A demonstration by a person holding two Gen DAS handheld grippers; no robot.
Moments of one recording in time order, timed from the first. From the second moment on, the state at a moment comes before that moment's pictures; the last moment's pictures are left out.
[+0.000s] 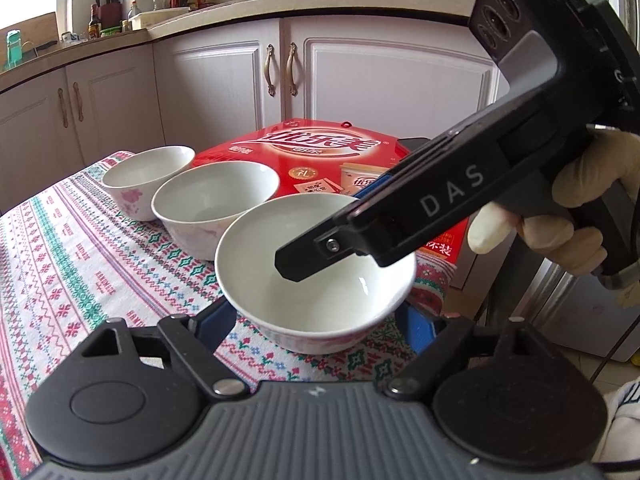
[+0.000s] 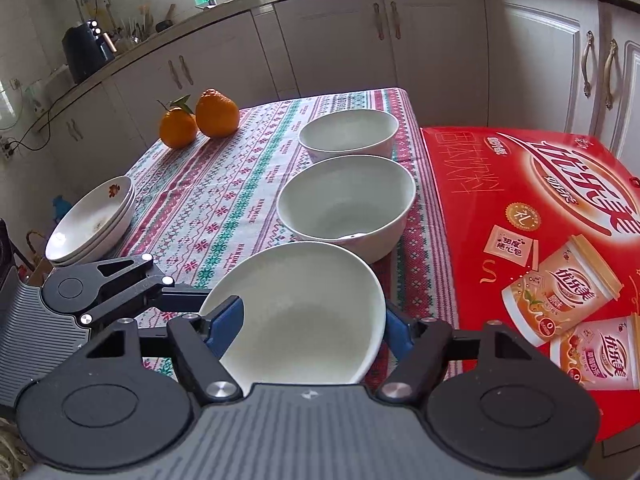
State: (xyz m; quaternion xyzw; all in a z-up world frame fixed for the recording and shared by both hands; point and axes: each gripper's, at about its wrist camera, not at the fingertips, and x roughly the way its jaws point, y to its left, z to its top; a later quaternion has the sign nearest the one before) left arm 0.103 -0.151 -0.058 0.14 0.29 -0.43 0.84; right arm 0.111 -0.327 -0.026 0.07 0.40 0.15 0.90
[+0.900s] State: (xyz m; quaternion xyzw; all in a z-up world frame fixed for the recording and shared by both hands) left arm 0.104 -0.046 -0.046 0.11 0.31 -0.34 0.88; right arm 0.147 -0.215 -0.024 0.02 0.41 0.25 0.88
